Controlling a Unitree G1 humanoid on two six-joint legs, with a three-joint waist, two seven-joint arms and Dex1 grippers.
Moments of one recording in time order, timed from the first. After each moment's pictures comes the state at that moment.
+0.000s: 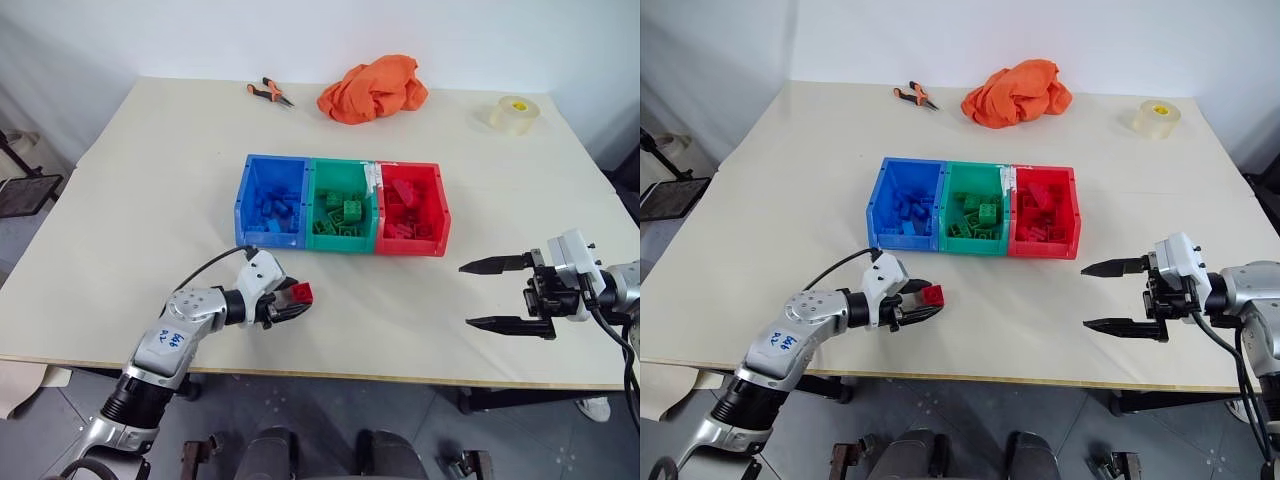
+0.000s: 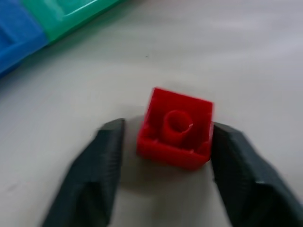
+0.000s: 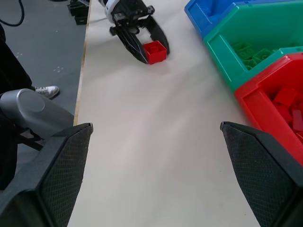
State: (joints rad) left arm -0.34 0.51 -0.20 -0.10 -0.23 0.48 -0.74; right arm -0.31 -1.00 -0.09 0.17 0.63 0.09 1.54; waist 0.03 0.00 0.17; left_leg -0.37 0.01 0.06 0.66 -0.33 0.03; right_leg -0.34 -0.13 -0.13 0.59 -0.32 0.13
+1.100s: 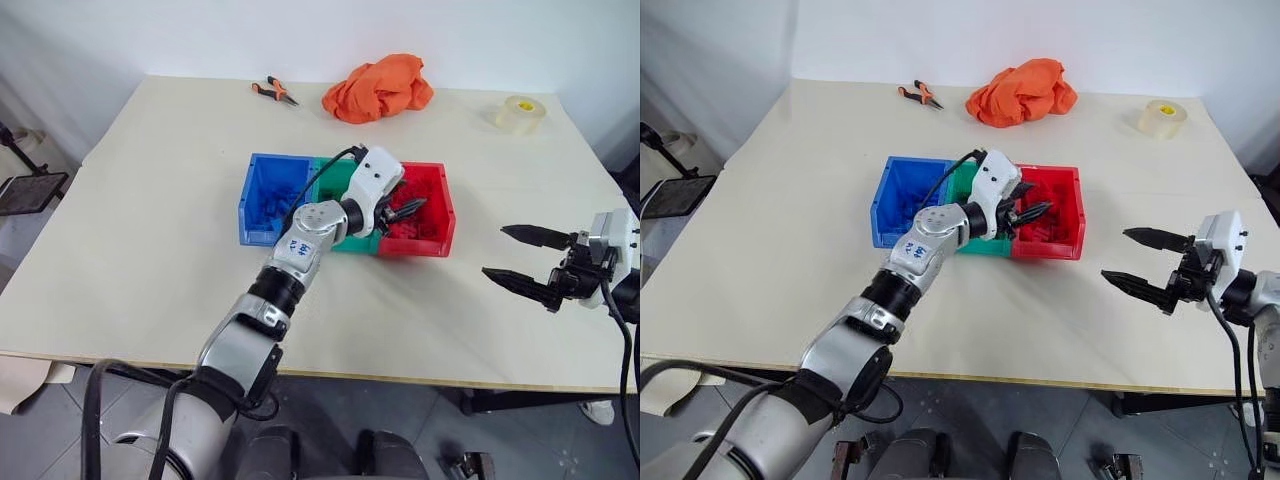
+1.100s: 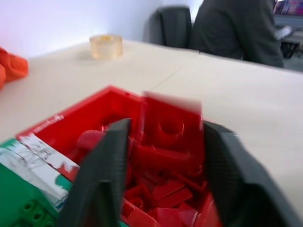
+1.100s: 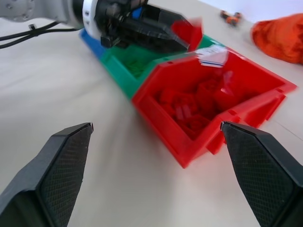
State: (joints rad) left arm -1.12 -0.07 -0.16 0.88 -0.11 0.03 -0.50; right arm -0.24 -0.88 -0.33 0.16 0.60 0.16 1.24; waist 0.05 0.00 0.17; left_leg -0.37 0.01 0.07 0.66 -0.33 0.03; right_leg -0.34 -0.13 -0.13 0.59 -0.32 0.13
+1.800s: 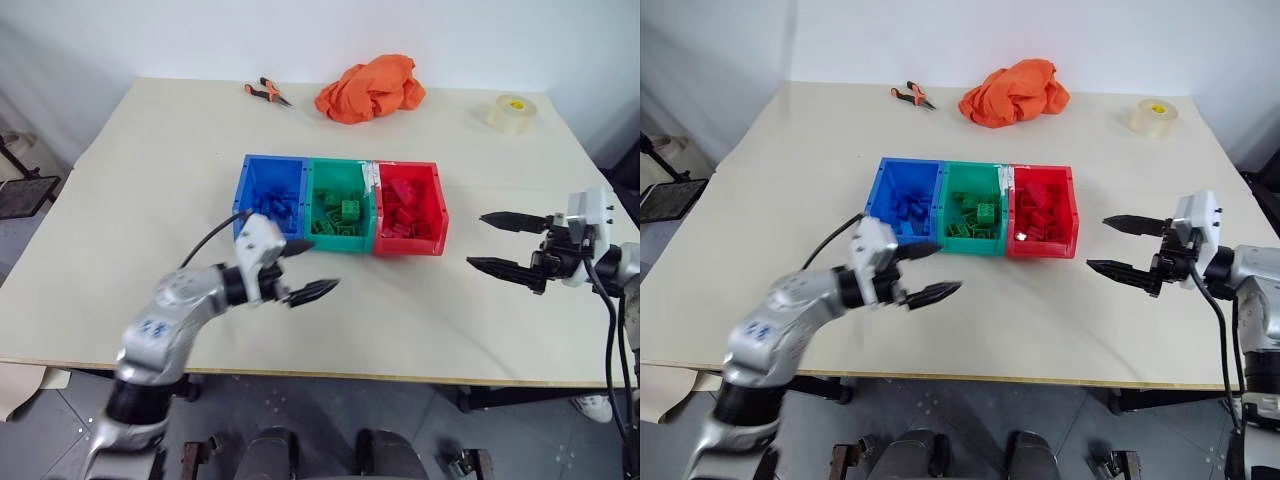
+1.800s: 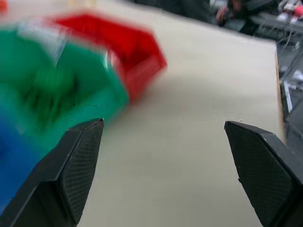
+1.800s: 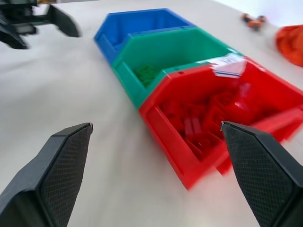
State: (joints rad) left arm -0.25 0.54 0.05 -0.43 -0.46 0.66 -0.78; right arm -0.51 -0.86 -0.18 0.35 0.52 0.15 1.40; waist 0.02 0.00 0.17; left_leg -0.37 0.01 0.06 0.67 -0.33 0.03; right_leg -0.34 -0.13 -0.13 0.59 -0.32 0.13
